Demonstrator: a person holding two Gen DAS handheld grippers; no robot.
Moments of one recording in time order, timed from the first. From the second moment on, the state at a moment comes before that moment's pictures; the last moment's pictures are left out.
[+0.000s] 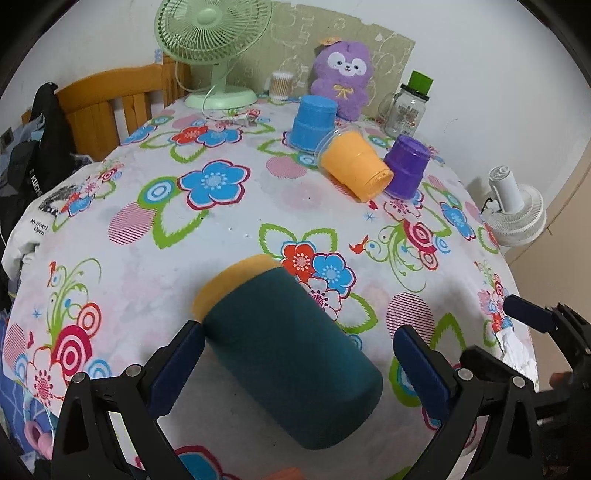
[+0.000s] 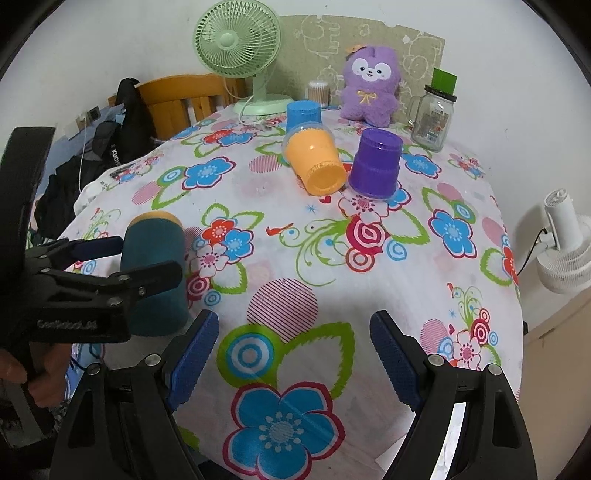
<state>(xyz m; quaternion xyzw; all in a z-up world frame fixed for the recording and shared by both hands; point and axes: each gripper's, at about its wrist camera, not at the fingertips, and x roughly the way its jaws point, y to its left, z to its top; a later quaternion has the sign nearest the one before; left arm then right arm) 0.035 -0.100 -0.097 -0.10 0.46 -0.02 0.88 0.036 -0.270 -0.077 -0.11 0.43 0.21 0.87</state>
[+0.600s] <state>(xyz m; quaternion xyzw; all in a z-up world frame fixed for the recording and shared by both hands) 0.039 -0.115 -0.116 -0.07 0.48 0.00 0.87 0.041 -0.289 -0.087 -0.08 0.44 0.21 0.87</state>
